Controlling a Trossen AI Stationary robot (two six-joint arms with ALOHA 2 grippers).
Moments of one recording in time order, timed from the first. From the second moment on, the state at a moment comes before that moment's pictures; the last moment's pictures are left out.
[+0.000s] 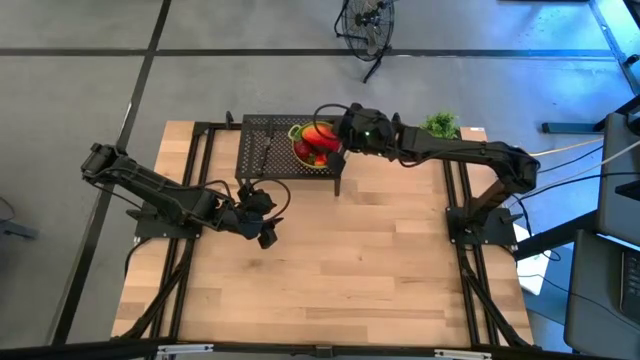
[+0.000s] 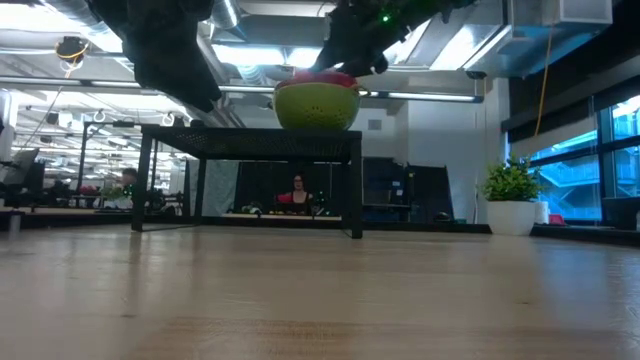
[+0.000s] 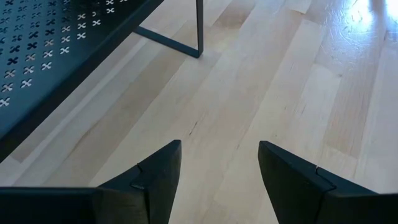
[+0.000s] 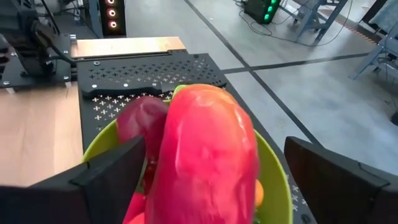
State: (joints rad) left arm -0.32 1.19 0.82 -0.53 -0.58 -0.67; right arm -0.25 1.62 1.36 -0.18 0.19 -0.09
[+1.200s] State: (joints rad) left arm -0.32 1.12 0.82 -0.52 -0.58 -0.59; right arm -0.16 1.32 1.34 -0.65 0.19 -0.09
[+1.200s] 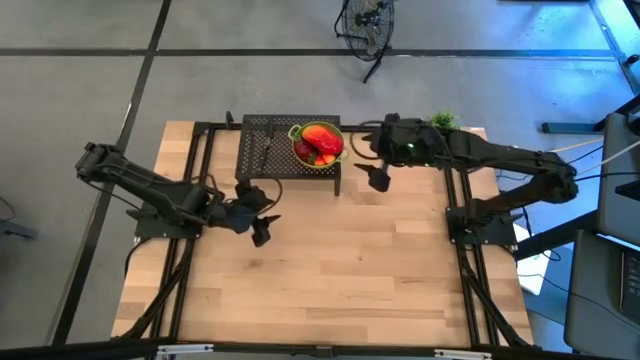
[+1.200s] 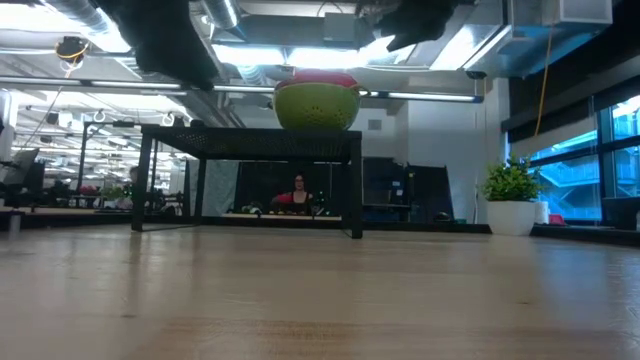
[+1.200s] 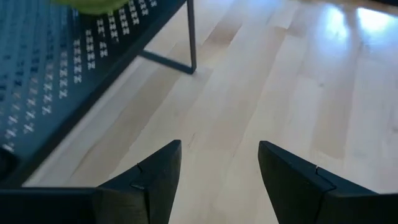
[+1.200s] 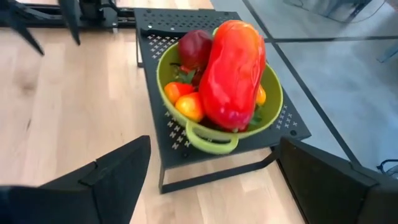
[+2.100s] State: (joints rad) left arm 0.08 0.68 0.82 -0.52 -0.17 0.00; right arm -0.06 0.70 0.77 -0.38 0.19 0.04
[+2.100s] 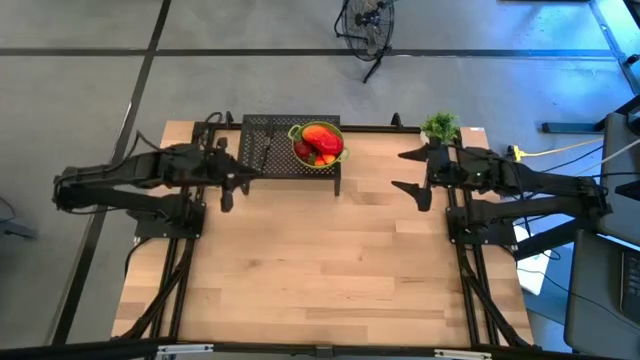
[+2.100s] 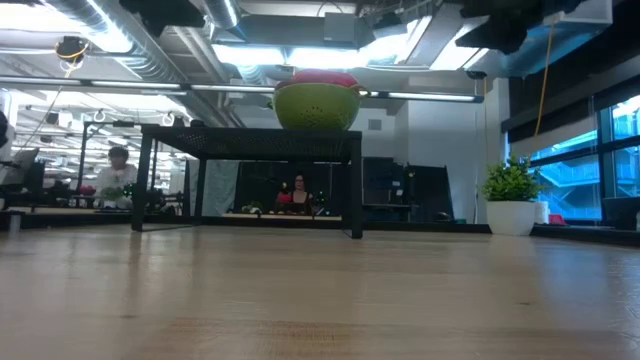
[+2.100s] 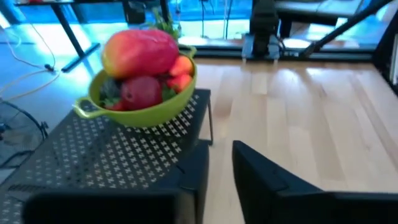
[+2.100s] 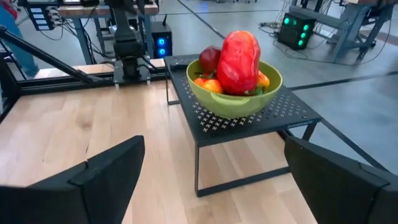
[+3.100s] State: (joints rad) left arm 0.13 0.20 0.21 0.00 -0.02 -0.09; right arm -0.06 0.49 0.62 -0.32 0.25 0.04
